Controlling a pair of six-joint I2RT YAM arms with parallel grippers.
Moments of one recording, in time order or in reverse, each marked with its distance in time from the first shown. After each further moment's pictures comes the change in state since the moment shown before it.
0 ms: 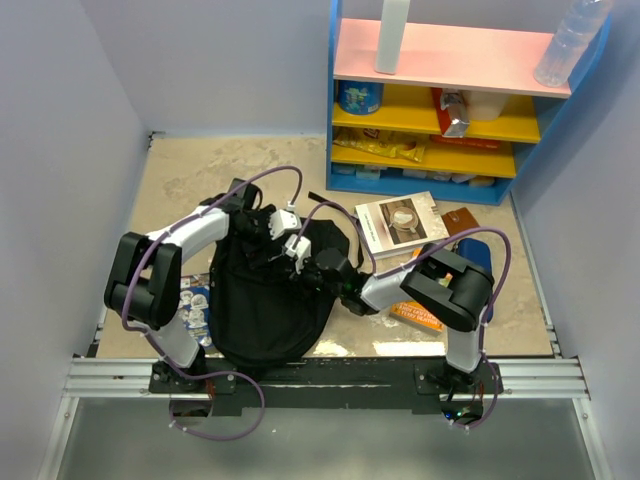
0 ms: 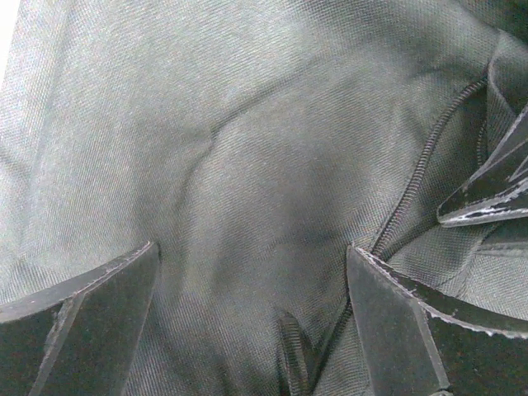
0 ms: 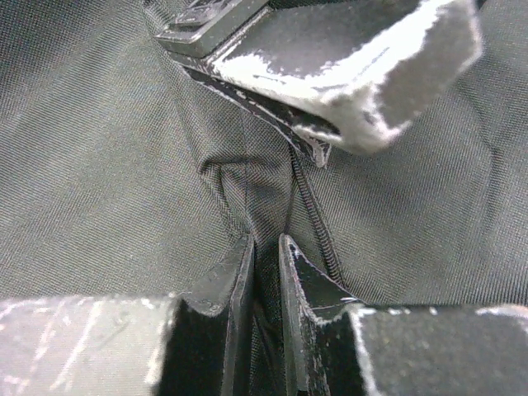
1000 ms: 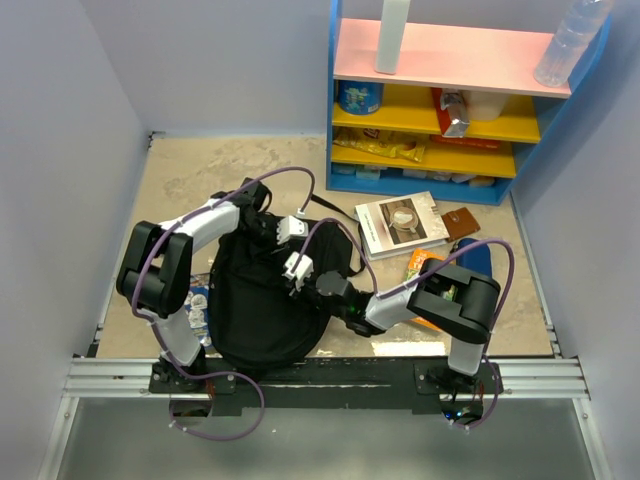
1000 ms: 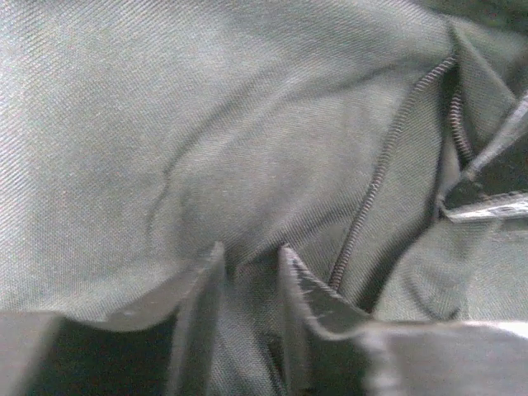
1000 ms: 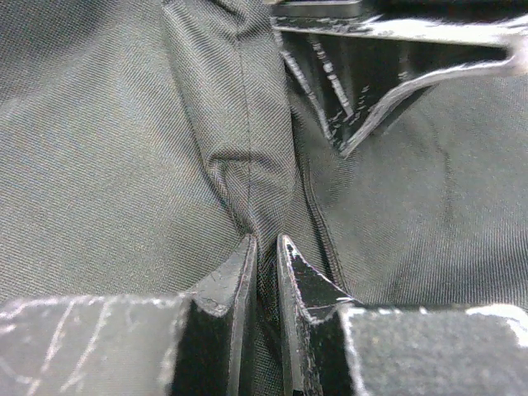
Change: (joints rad) left arm -0.033 0.098 0.093 -0.159 0.089 0.156; right arm 0.144 -0.071 -0.116 0.113 0.295 -0.105
